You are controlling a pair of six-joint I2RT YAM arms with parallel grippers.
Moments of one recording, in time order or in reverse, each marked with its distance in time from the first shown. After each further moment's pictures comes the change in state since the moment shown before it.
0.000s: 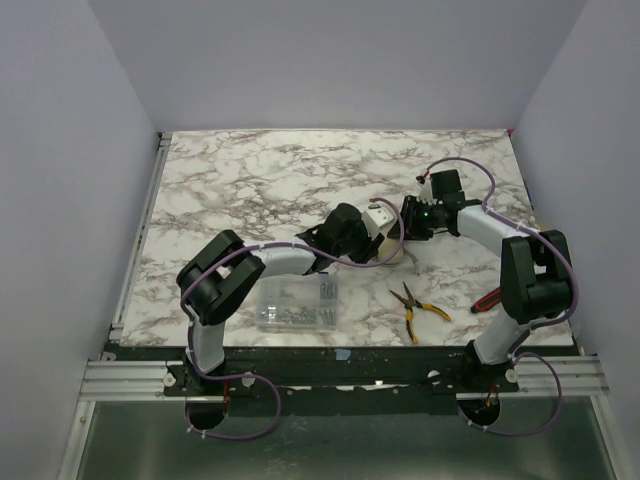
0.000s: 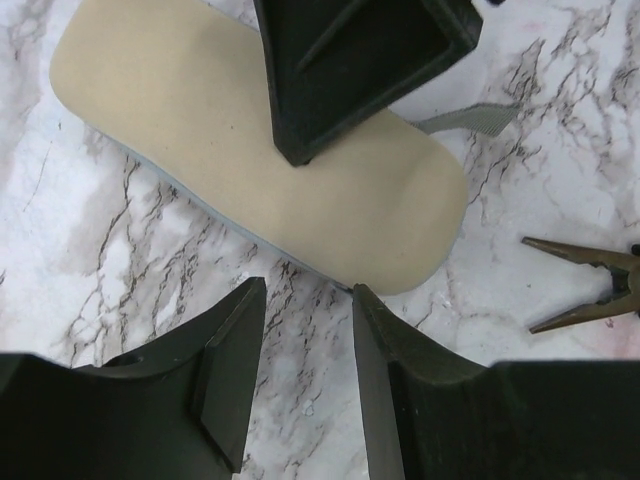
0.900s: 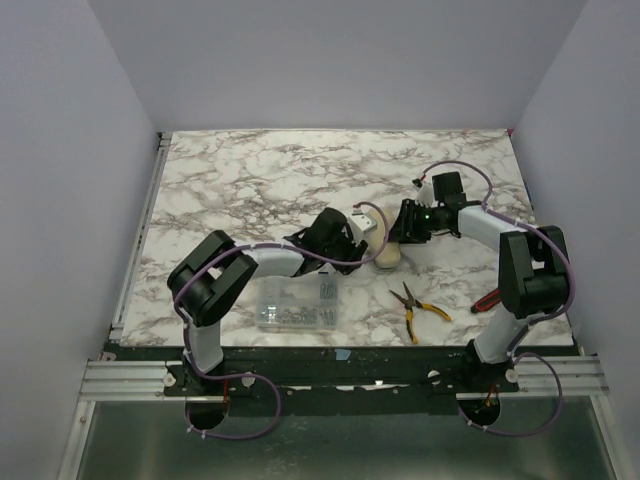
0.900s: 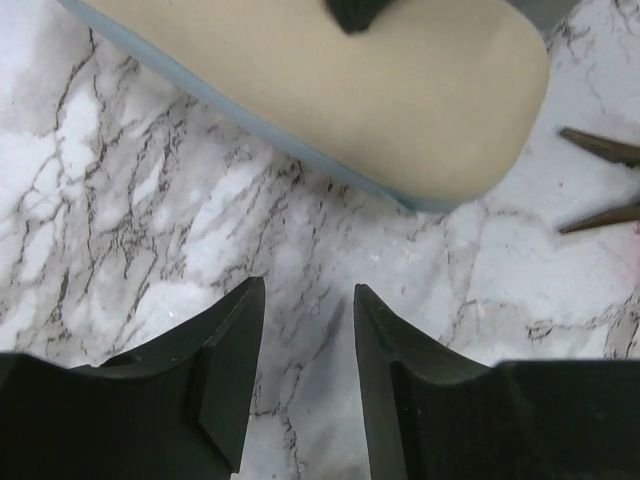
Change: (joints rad) left arm 0.053 -0.031 -0.070 -0.117 0.053 -0.050; right arm -0.026 0.037 -0.007 0.008 -0.162 -0.063
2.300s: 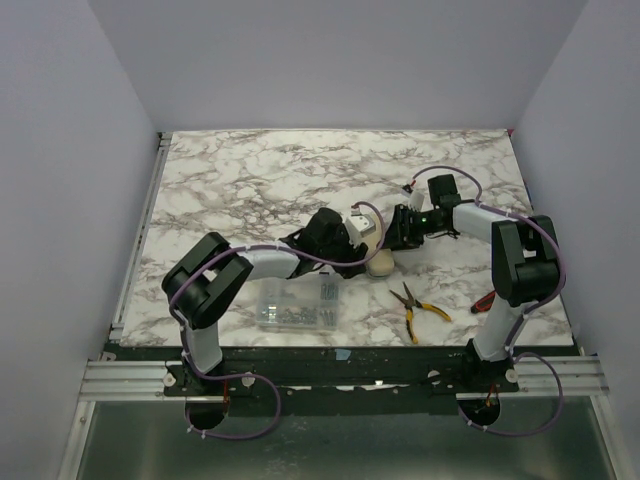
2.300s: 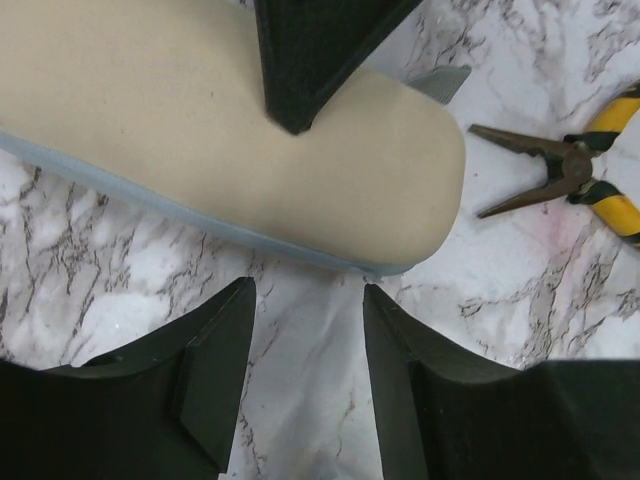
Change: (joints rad) left arm 0.015 -0.044 -0.069 0.095 0.154 -0.024; right arm -0.002 0.094 0.035 -0.045 -0.213 -0.084
